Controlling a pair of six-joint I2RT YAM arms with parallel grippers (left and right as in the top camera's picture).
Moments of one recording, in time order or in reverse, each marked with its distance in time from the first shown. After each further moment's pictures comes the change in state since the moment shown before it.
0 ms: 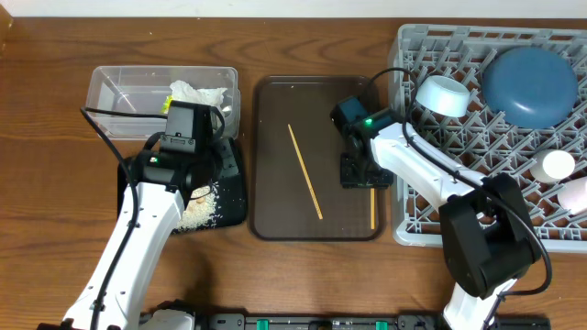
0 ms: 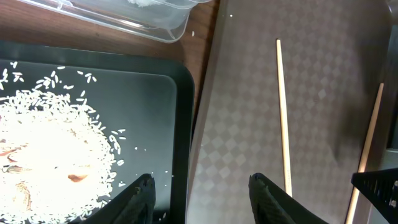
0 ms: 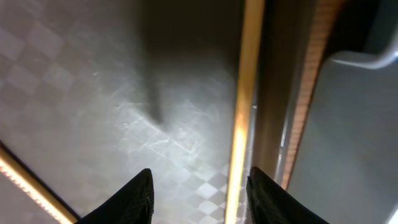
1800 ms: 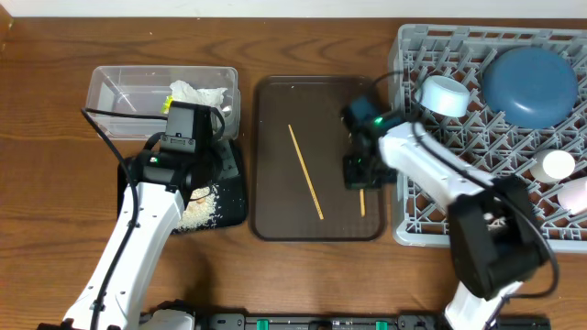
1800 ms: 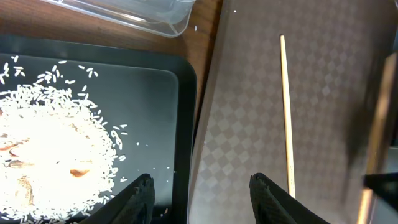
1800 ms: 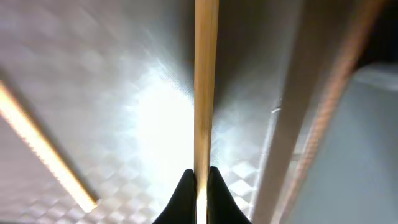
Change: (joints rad) left arm 0.000 0.000 0.000 -0.015 0.000 0.000; right arm -0.060 -0.042 -0.005 0.020 -0.124 -0.156
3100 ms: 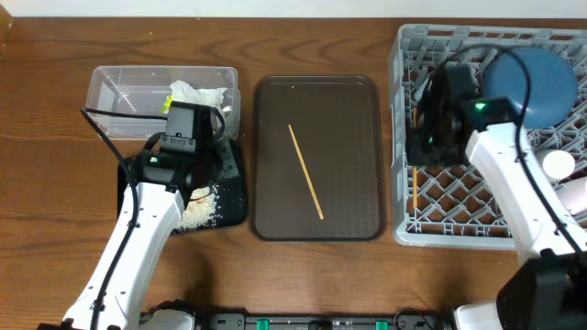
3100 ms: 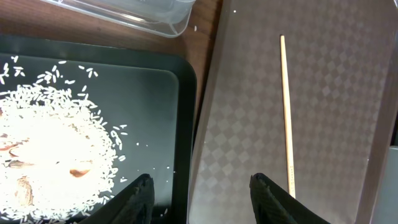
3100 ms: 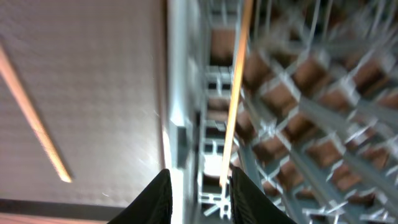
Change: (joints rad) left arm 0.000 0.000 0.000 0.000 0.000 0.000; right arm -0.289 -0.259 0.055 -0.101 0.005 -0.234
